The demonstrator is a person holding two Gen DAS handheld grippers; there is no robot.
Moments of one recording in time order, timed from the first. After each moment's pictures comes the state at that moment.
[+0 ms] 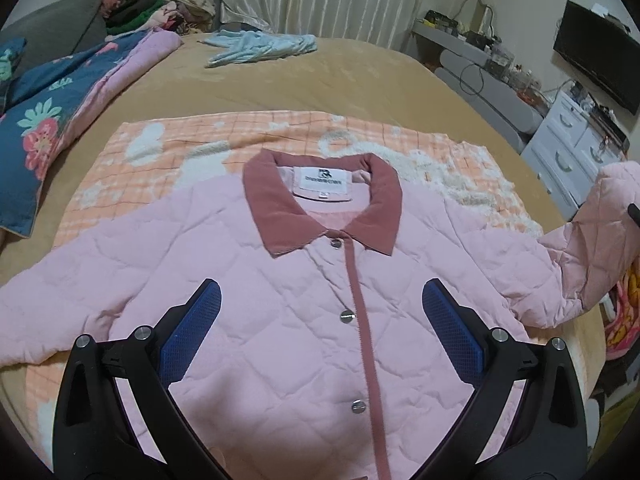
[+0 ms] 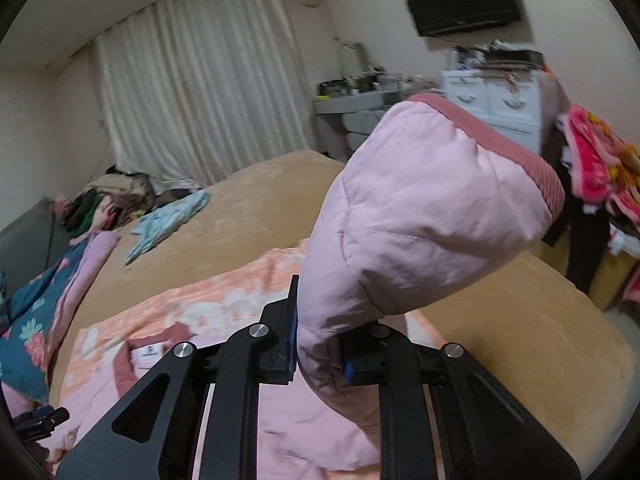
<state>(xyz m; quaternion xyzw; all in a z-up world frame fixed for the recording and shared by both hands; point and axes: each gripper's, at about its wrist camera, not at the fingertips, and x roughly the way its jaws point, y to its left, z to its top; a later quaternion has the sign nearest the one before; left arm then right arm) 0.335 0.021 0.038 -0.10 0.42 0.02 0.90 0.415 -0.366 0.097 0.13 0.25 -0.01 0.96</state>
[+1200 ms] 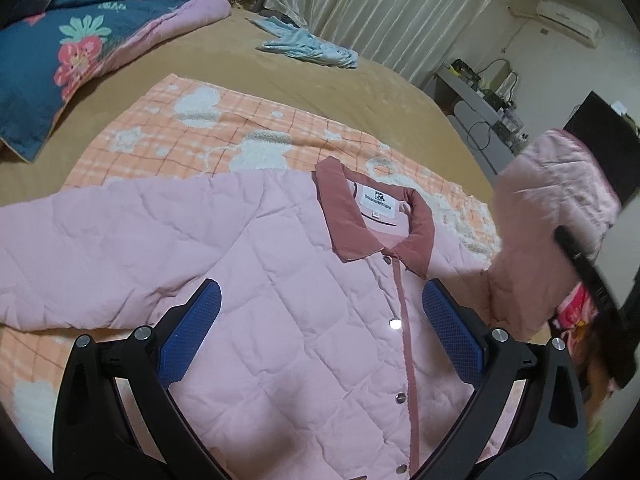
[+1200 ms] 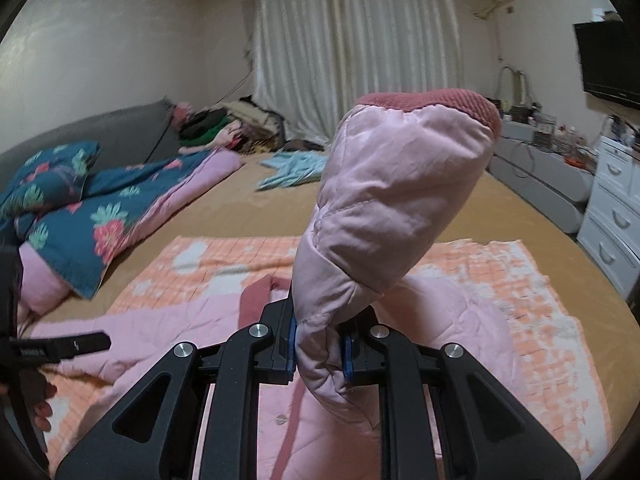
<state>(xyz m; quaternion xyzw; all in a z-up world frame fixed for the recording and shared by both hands) 0.295 0.148 0.022 -0.25 0.39 0.01 0.88 0.402 -0.089 0.069 -0.02 0.25 0.21 0.95</state>
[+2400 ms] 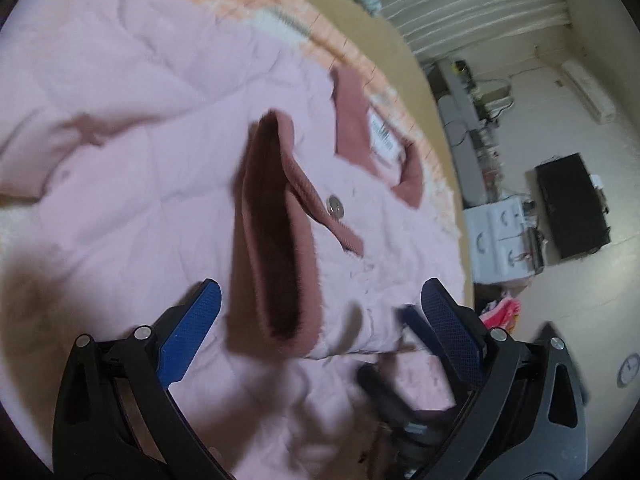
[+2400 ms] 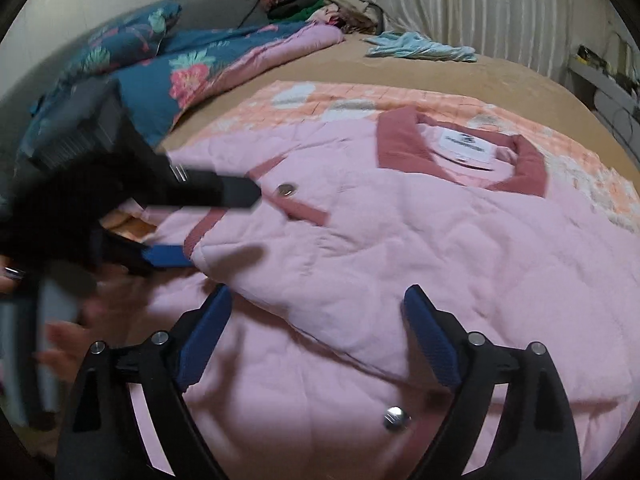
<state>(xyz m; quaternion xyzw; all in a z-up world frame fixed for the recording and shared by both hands) 0.304 0.149 -0.089 -0.42 0.45 -0.08 0.78 0.348 0.003 -0.065 -0.10 0.41 0.35 0.84</state>
